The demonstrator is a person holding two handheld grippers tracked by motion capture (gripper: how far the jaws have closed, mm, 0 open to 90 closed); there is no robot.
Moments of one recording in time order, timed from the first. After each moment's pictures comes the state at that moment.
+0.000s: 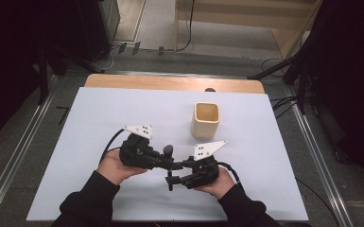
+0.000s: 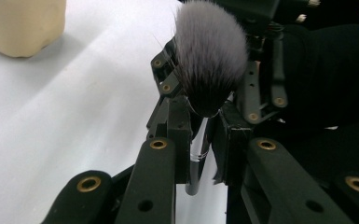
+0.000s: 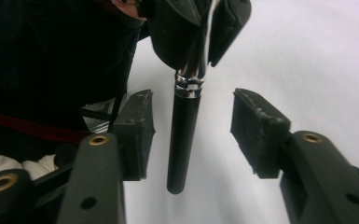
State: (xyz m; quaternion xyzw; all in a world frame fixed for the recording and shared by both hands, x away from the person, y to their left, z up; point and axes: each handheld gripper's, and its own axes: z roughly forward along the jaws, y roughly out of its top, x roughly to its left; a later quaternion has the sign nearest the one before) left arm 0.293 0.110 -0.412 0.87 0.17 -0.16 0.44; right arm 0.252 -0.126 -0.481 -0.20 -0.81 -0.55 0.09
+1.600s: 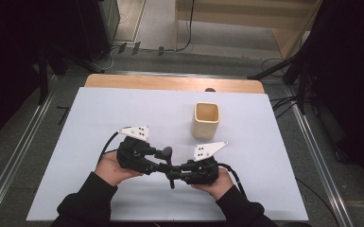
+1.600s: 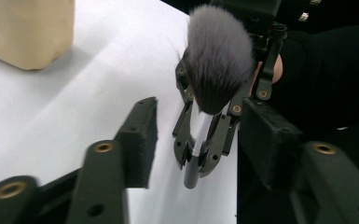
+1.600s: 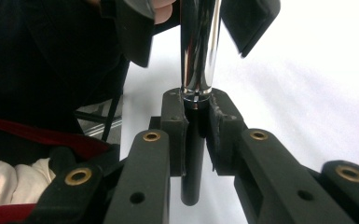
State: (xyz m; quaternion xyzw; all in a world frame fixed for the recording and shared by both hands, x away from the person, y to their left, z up) left arm 0.290 0.118 -0.414 0.86 0.16 -0.14 0.47; right arm 0.249 -0.125 -0.477 -0.20 -0.81 -0.55 0.07
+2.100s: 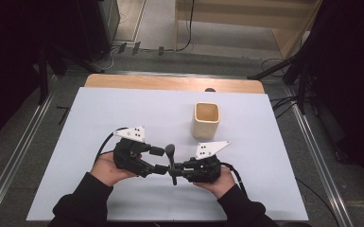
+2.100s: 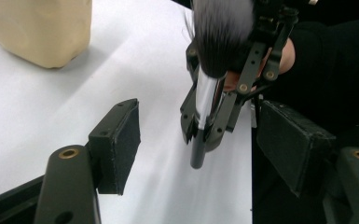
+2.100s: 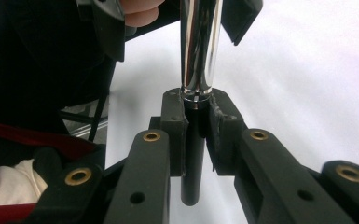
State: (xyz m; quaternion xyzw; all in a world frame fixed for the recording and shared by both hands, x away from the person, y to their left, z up) left arm 0.290 0.126 -0.419 0.86 0.16 -0.11 0.46; right arm 0.251 -0.130 -0.475 -0.21 -0.81 -0.55 0.05
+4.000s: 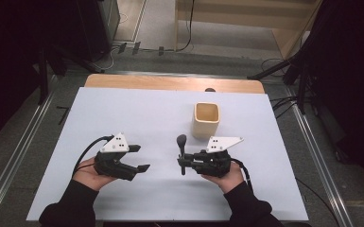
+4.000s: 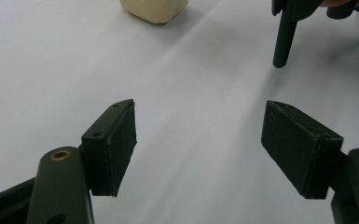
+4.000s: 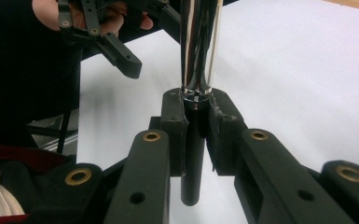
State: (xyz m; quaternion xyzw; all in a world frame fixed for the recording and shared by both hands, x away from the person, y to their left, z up) left arm 0.273 0.172 -0.436 0.88 0.22 0.07 0.41; right arm 0.256 -0.155 -0.464 -0.24 -0.80 -0.55 -0.01
